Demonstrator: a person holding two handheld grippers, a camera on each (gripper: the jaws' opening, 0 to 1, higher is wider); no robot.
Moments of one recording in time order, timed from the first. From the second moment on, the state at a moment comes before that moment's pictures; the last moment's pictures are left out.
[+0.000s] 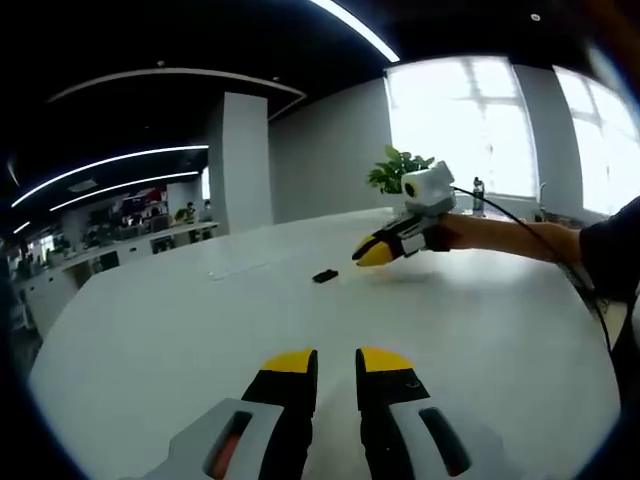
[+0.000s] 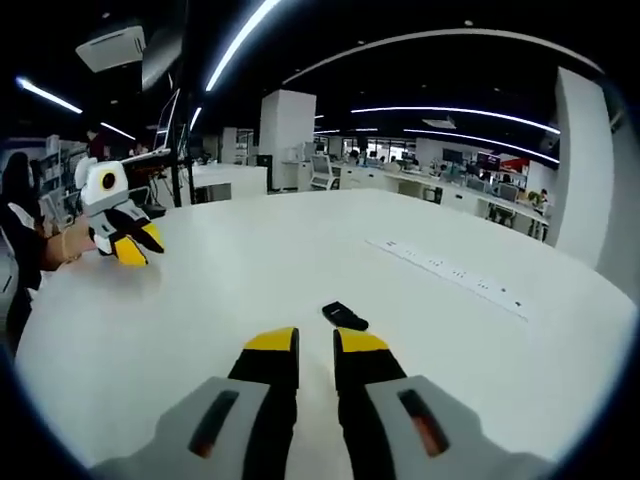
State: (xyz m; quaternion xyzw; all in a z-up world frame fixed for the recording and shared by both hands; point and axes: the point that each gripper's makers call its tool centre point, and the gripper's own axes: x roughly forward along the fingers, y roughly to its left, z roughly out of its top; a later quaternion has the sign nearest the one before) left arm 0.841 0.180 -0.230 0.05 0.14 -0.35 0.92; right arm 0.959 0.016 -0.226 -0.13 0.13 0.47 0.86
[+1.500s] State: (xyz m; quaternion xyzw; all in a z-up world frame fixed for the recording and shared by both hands) left arm 0.855 0.213 -0.222 0.06 0.14 -0.29 0.95; right arm 0.880 -0.020 -0.209 -0.10 0.13 0.42 0.89
